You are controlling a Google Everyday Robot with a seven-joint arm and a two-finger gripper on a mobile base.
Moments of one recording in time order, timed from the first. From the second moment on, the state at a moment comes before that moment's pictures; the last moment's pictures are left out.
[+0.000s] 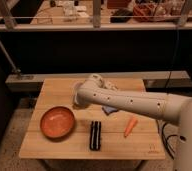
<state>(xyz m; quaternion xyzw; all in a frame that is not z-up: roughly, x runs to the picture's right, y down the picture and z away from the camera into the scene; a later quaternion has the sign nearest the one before) -0.087 0.102 0.804 -0.05 -0.27 -0.60 0.75</state>
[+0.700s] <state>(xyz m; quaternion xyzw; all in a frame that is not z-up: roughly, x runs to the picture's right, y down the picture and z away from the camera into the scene) -0.100 0.117 0.826 -0.08 -0.30 -0.61 0.73</state>
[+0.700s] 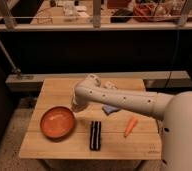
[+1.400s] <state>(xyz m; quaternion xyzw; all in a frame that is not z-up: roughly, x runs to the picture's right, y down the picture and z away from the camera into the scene) -0.101 0.129 0.829 -0.09 -0.30 -0.64 0.70</state>
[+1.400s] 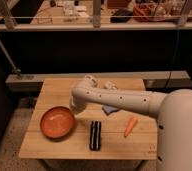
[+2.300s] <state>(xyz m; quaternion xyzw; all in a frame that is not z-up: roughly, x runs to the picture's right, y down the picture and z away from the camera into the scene) -0.086 0.143 0.828 -0.10 -0.33 -0.66 0.66</state>
